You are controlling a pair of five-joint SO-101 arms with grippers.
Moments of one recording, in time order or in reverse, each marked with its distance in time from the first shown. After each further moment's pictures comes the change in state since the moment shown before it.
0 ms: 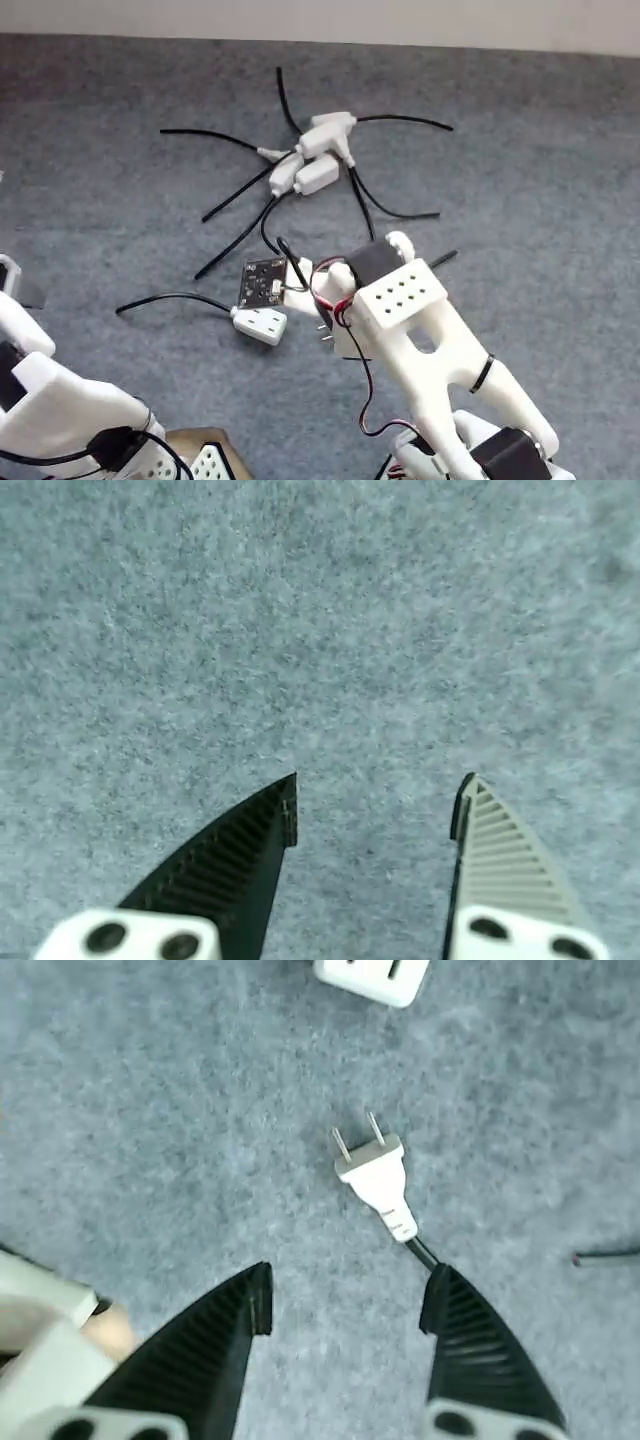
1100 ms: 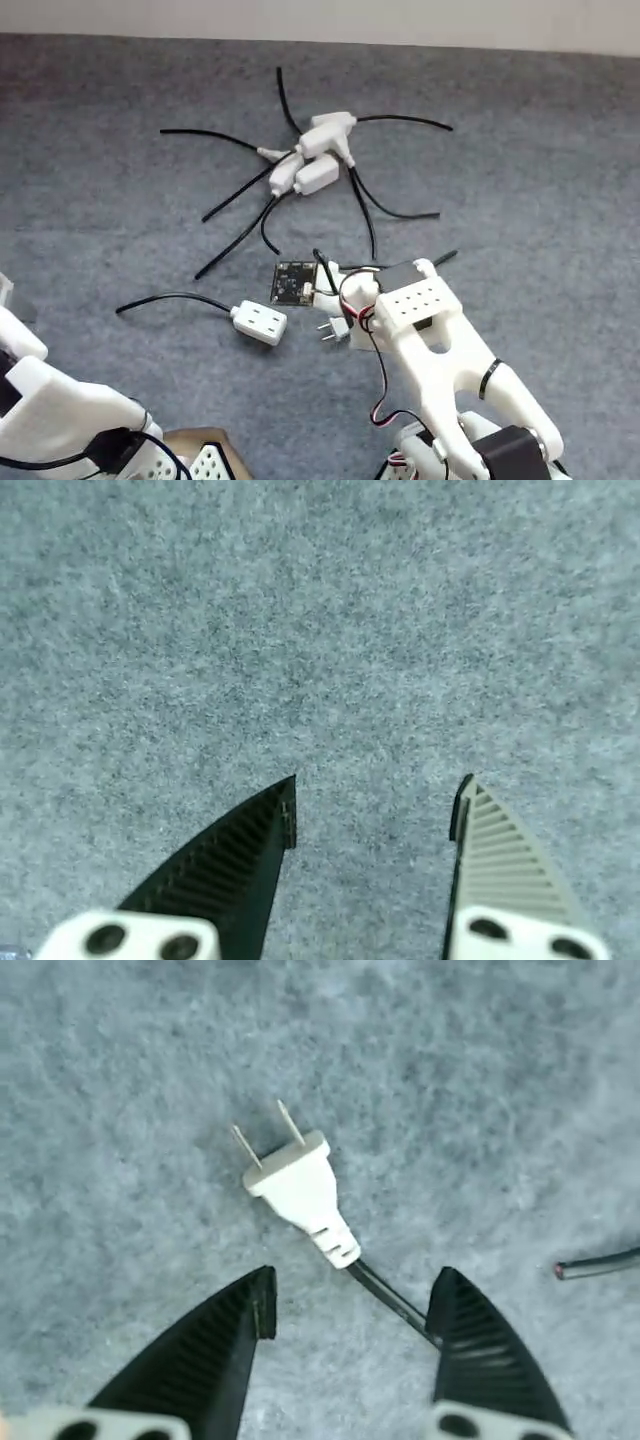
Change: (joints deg) left arm -4.4 0.0 2.2 -2.6 -3.3; right arm 9.2 0.7 15.0 -22.5 8.0
